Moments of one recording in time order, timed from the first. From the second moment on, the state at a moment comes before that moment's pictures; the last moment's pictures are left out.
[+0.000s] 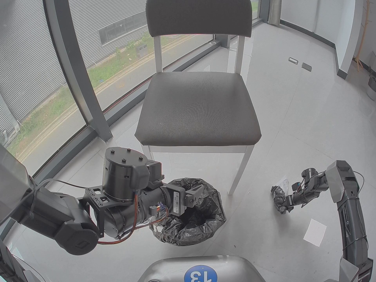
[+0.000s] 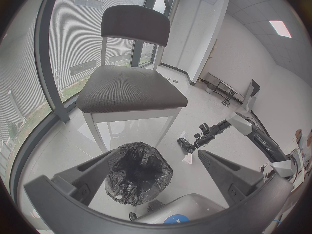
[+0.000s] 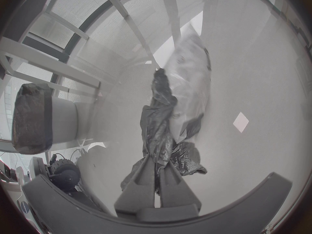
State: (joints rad) left arm -0.74 1.81 -0.69 -0.70 0.13 -0.21; right arm -0.26 3.05 -2.00 0.18 0.39 -0.29
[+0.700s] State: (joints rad) left arm -0.71 1.80 -0.65 -0.75 0.13 -0.22; right arm 0.04 2.26 -1.62 0.13 0.63 0.01
